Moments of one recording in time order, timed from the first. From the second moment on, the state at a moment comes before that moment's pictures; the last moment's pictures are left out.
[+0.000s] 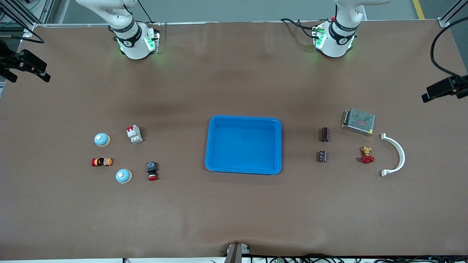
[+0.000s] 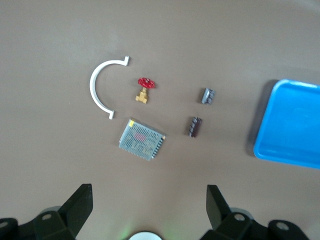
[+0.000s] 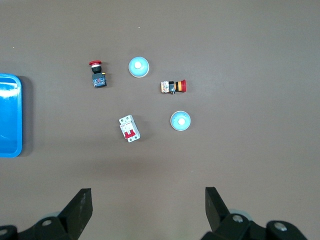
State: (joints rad) left arm -0.02 0.14 0.06 -1.27 -0.04 1.33 -0.08; right arm -0.08 -0.20 0.01 -1.73 0.01 1.58 -0.07
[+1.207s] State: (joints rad) left arm -0.07 0.09 -0.02 -1.33 0.01 1.38 0.09; right arm -0.08 -0.20 0.01 -1.71 0.01 1.58 -0.07
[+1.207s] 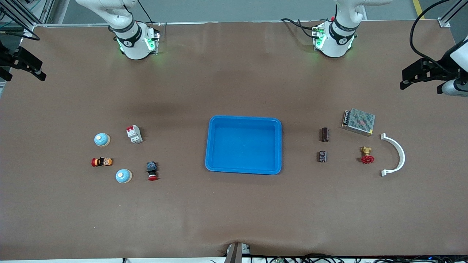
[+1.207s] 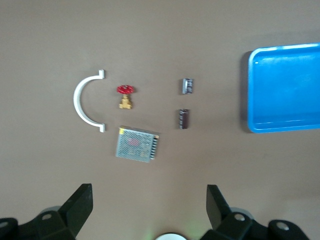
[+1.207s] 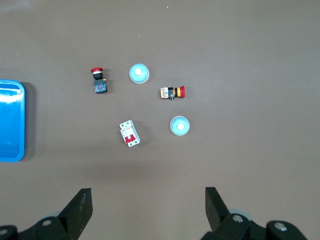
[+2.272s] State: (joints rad) left arm -0.08 0.11 -0.02 -1.39 0.02 1.48 0.10; right arm -0.08 -0.20 0.01 -1.70 0.01 1.58 -0.07
